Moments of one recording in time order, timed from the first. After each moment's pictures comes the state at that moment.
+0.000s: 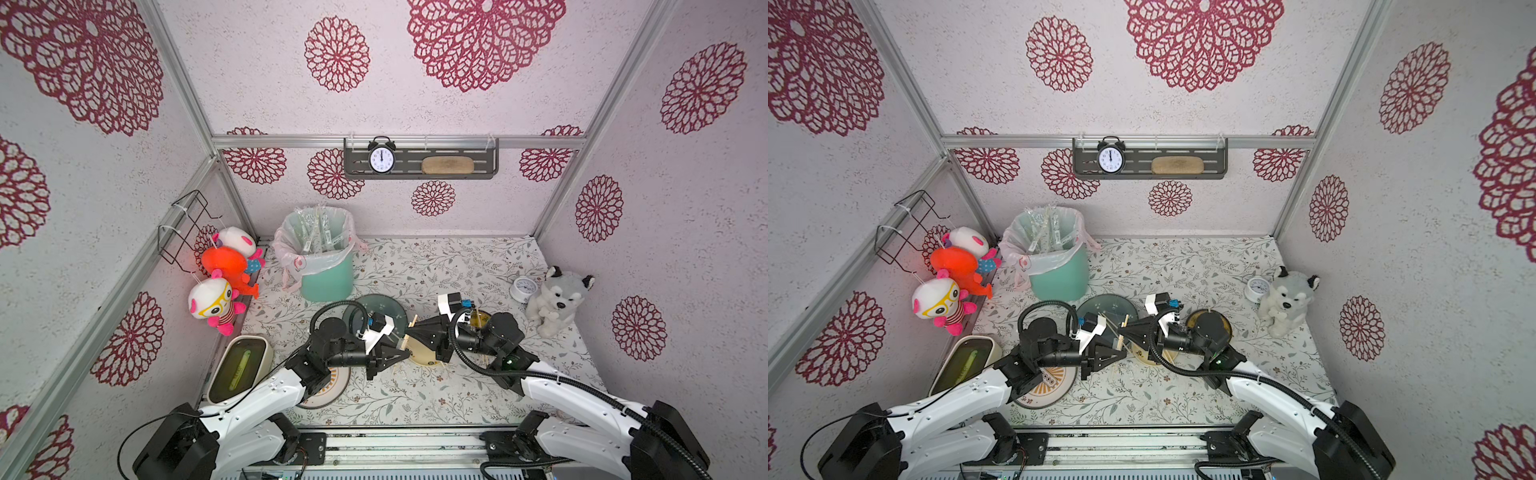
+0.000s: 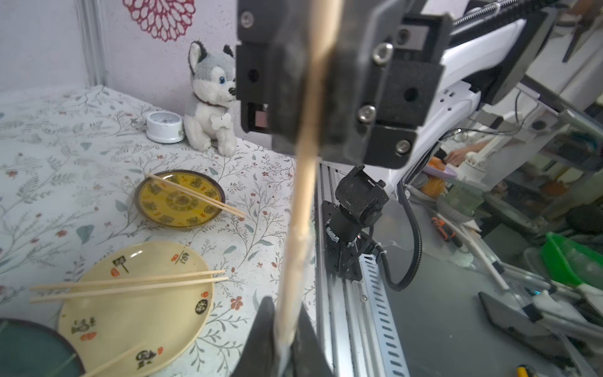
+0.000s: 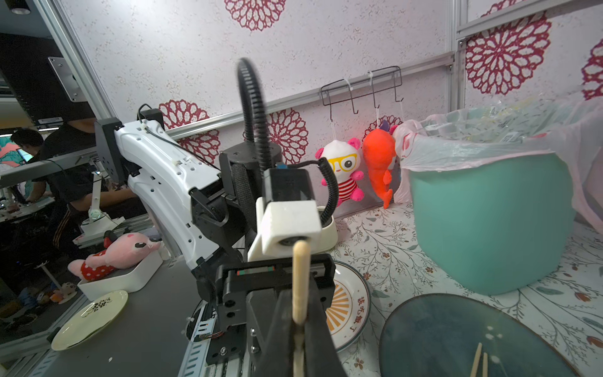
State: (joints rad) left arm -0.71 1.09 0.46 0.43 0.75 -0.17; right arm 0.74 1.05 0.53 0.69 -0.71 0.35
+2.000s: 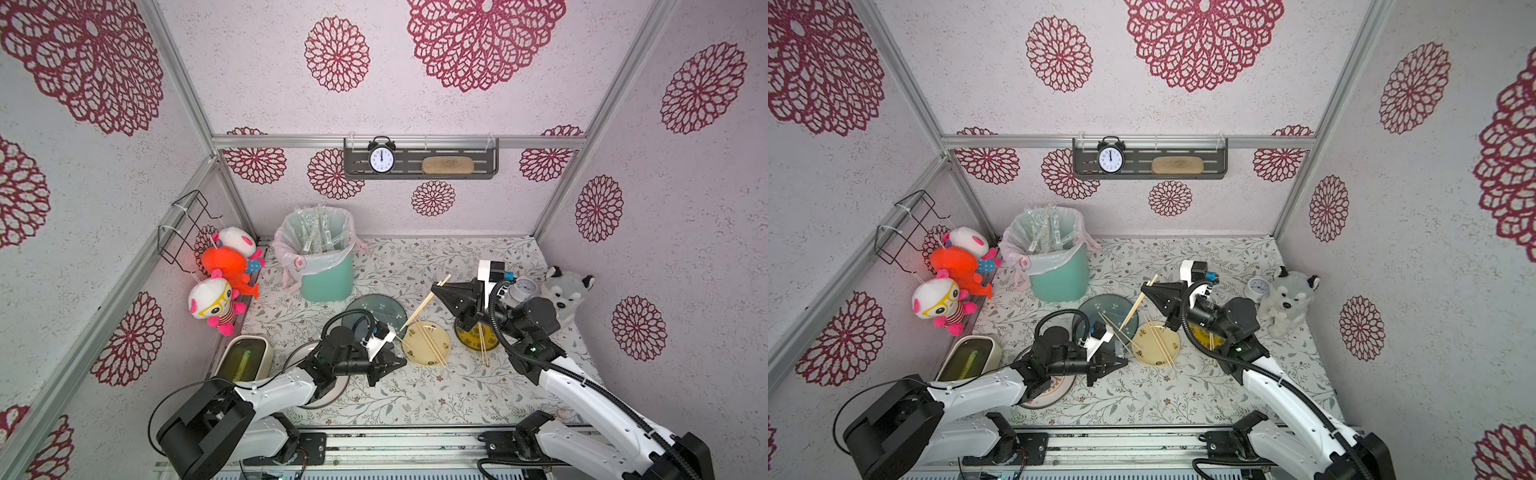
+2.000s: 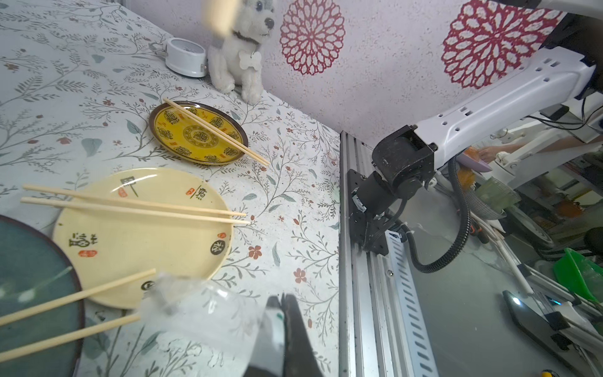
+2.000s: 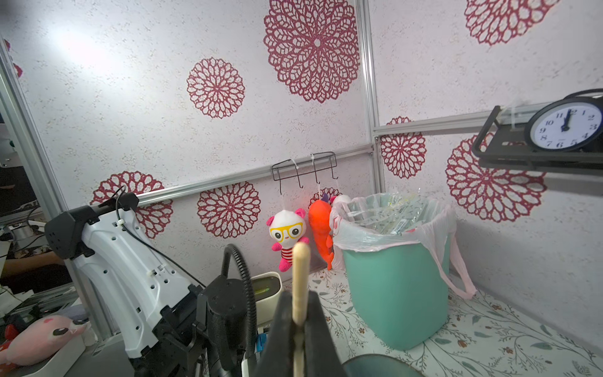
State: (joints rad) left arm -0.72 1.27 0.35 0.58 0.69 -0.19; right arm 0.54 0.96 0.68 0.65 -0.65 0.41
